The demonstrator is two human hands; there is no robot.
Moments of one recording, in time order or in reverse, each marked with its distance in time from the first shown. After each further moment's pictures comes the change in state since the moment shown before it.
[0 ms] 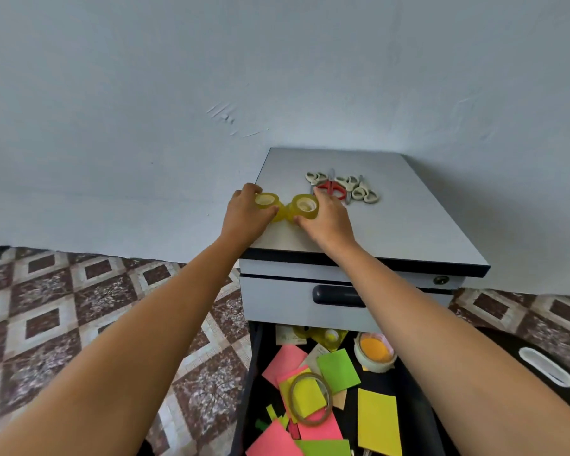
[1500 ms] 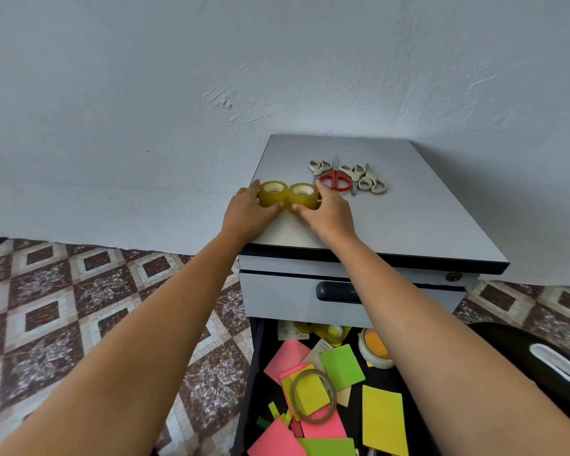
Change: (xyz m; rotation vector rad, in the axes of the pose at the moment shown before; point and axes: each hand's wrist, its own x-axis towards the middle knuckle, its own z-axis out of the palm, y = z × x) left_hand 0.026 -0.028 0.023 0.139 -0.121 -0.004; right_hand 0.015 0.009 0.015 0.062 -0.001 0.041
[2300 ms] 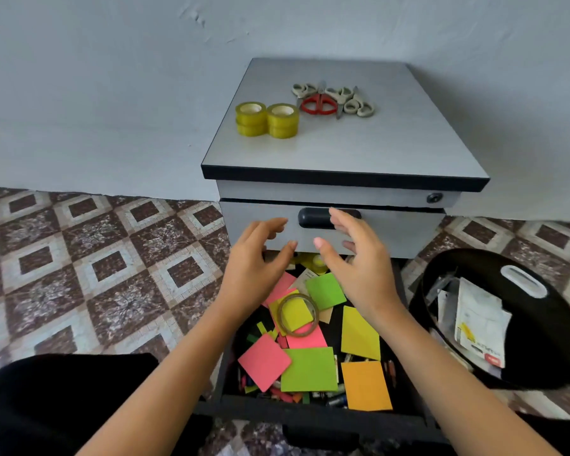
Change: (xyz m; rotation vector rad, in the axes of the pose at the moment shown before) left_hand -0.200 0.004 0.046 -0.328 0.029 0.181; right_hand -0.191 0.062 -0.031 0.260 0.057 -0.090
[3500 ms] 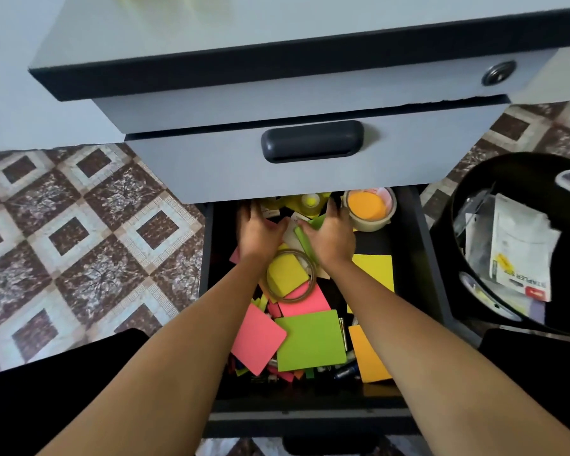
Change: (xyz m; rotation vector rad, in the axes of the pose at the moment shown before) left_hand 0.022 -0.174 0.158 0.243 -0.205 -0.574; right_hand 0.003 0.201 0.116 -0.485 -0.137 0.656
